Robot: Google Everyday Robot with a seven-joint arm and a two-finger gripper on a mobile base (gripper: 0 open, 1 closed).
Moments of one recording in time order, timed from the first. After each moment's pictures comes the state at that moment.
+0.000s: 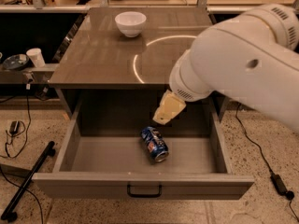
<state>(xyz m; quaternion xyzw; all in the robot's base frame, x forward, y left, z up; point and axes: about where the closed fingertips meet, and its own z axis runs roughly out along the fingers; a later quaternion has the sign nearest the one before) 0.520 -0.073 0.886 -0.51 0.79 -0.08 0.33</state>
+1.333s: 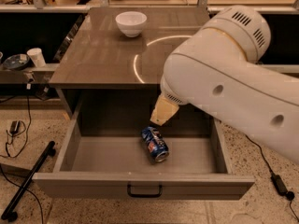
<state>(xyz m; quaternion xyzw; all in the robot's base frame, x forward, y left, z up) 0.522 -0.064 0.883 -0.50 0.79 -0.14 0.32</state>
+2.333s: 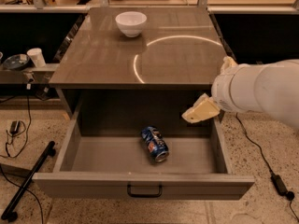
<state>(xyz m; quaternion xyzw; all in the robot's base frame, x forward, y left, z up) 0.530 -0.158 0.871 -0.43 0.80 -0.07 0.42</state>
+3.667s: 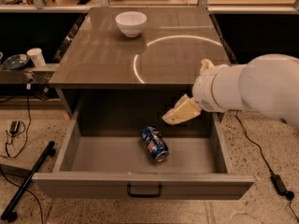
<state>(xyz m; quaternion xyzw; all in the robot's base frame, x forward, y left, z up) 0.530 -0.106 0.865 -0.45 0.78 0.00 0.43</state>
